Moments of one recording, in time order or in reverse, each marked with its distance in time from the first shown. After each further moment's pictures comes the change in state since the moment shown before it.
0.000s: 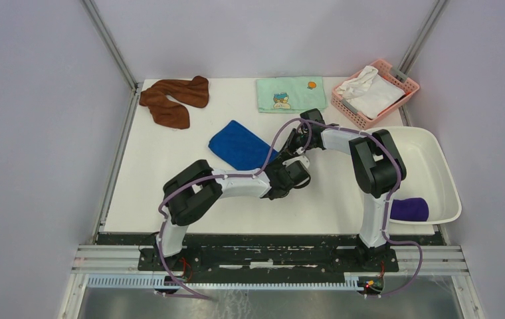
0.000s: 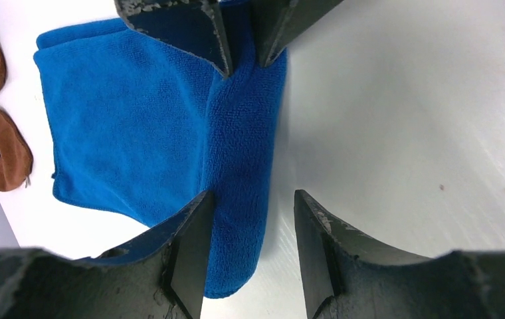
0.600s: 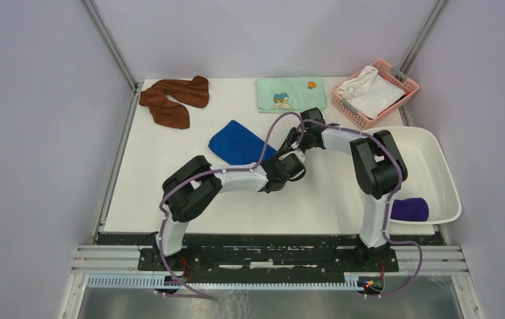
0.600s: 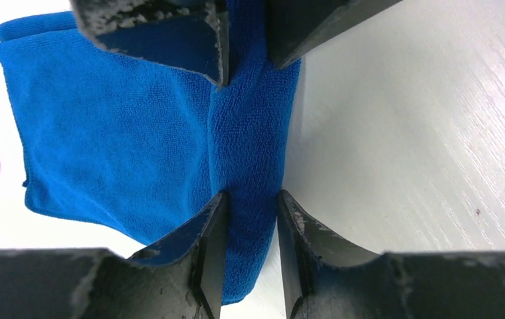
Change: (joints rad) left arm 0.065 0.020 0.004 -0.005 0.095 -0.005; right arm -0.002 -0.008 0.003 0.002 -0.008 -0.013
